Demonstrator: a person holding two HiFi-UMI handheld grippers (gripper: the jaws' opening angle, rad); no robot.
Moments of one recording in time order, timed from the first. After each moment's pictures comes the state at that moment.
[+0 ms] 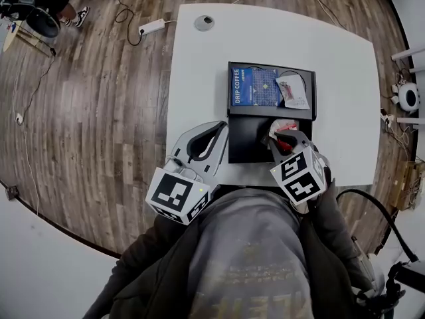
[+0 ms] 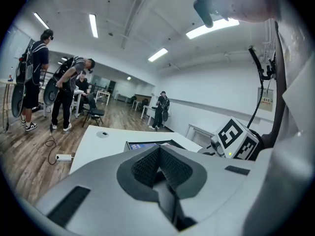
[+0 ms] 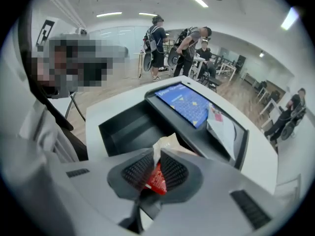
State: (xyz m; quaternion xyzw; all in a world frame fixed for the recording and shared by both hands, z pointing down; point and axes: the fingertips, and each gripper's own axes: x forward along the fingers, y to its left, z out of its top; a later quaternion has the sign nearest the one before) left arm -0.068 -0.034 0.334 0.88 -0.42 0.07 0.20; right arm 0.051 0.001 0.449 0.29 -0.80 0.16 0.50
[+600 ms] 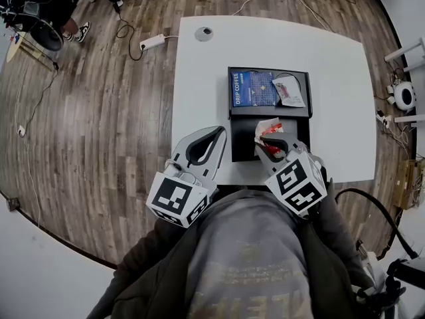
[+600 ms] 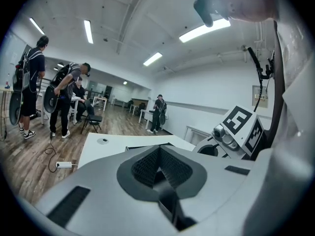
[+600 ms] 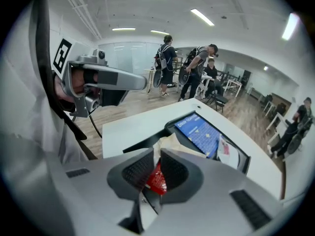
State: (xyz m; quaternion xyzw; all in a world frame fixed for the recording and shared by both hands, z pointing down) left arm -0.078 -0.012 0.314 0.89 -0.41 0.06 0.17; right arm 0.002 0.020 0.396 0.27 -0.85 0.10 0.44
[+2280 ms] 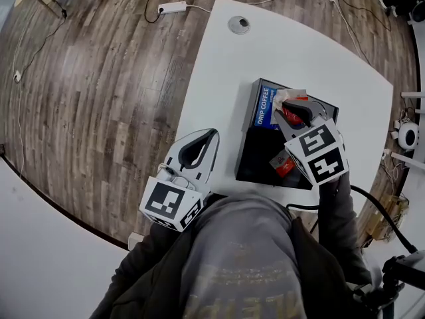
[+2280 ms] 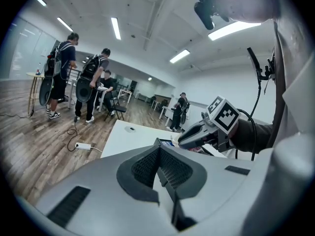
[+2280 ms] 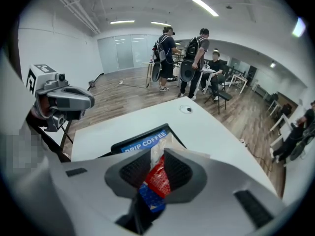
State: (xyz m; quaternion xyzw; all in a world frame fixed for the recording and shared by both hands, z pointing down) left arm -0.137 -0.054 0.359 0.82 -0.51 0.06 0.25; right arm -0.011 -0.127 0.409 0.24 -0.84 0.11 0.47
